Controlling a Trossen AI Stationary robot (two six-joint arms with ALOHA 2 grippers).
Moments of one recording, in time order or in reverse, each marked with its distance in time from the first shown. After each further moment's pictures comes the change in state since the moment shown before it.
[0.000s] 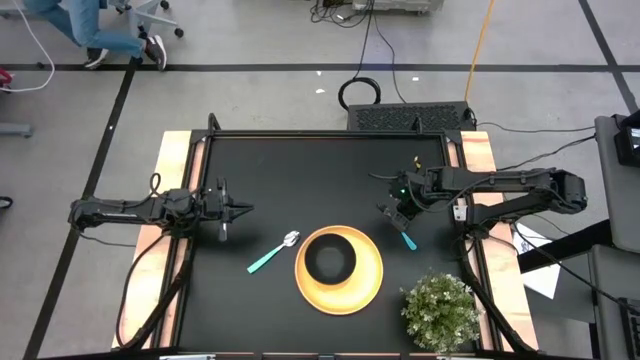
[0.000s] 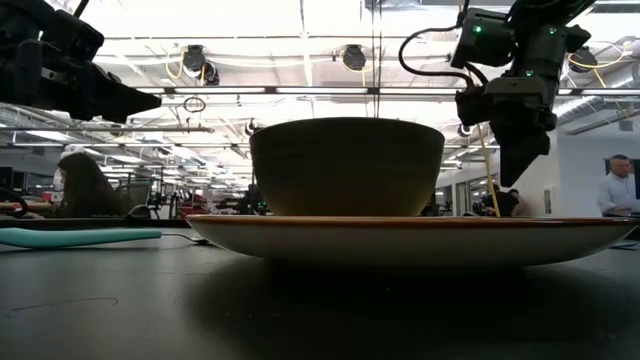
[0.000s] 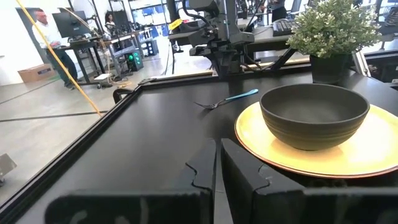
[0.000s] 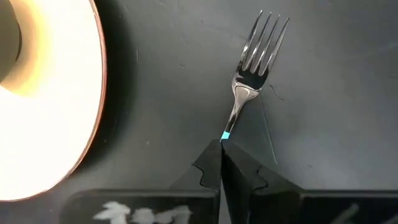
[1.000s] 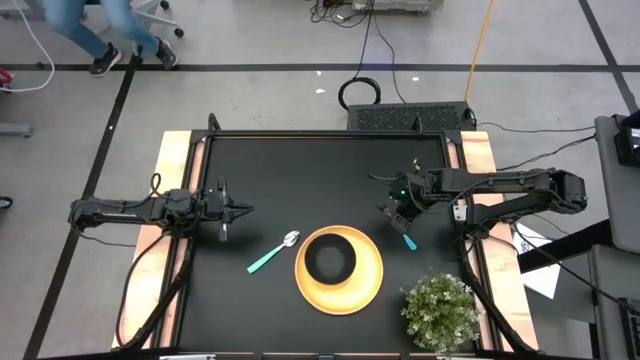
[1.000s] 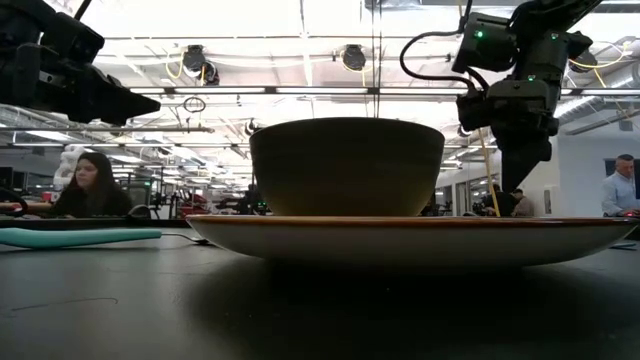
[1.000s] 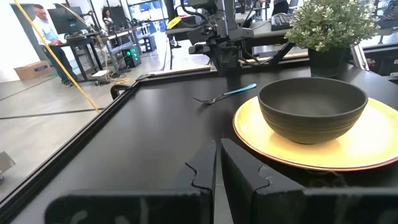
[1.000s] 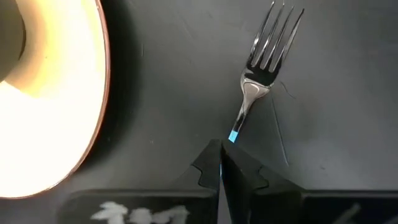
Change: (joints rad) left arm 0.000 0.000 0.000 -0.021 0.006 0.004; right arm 0.000 0.000 -0.033 0.042 -0.029 0.008
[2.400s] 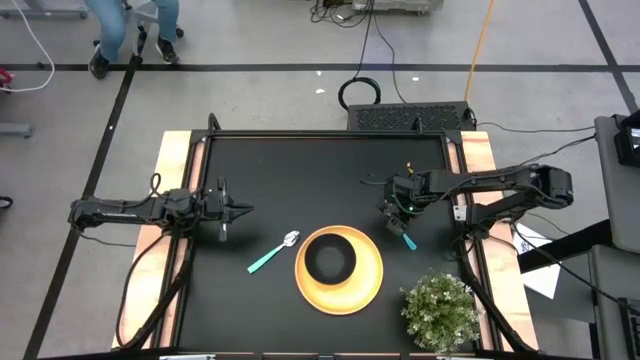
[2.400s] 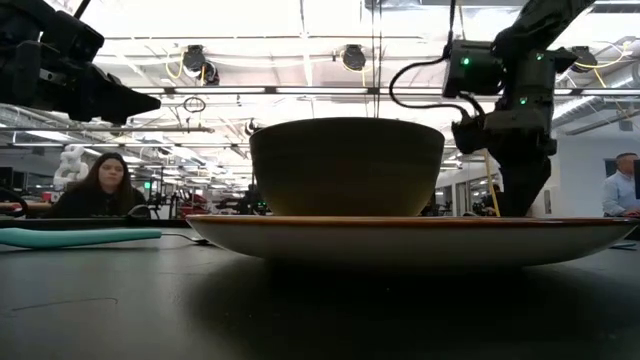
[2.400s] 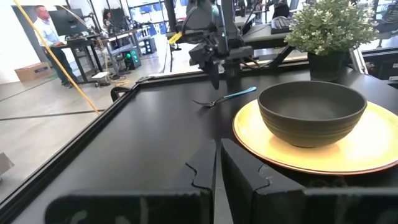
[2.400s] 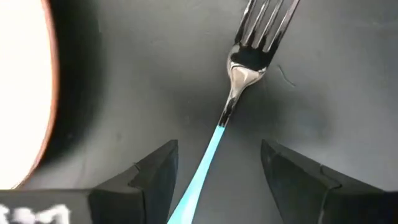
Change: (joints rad) left arm 0.000 0.000 0.000 0.011 0.001 -0.004; right arm -0.006 0.142 0.000 0.009 0.012 -0.018
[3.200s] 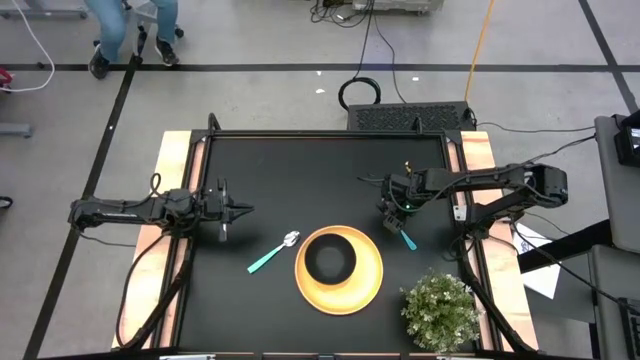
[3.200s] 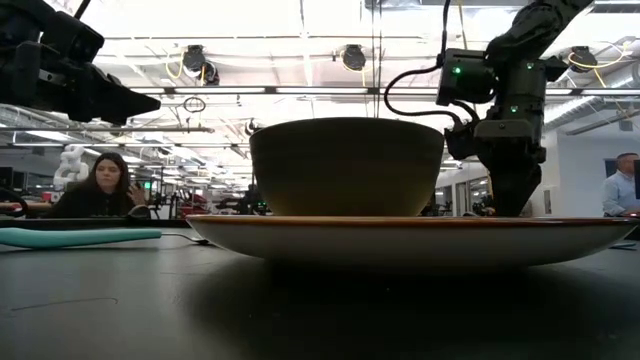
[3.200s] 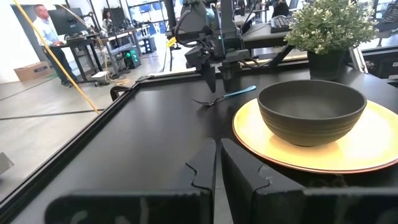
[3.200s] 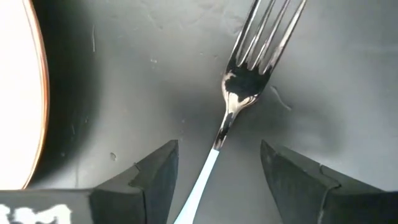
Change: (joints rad) left arm 0.000 0.000 0.000 -0.004 0.001 0.000; right arm -0.032 0.045 0.000 0.056 -0.005 -0.033
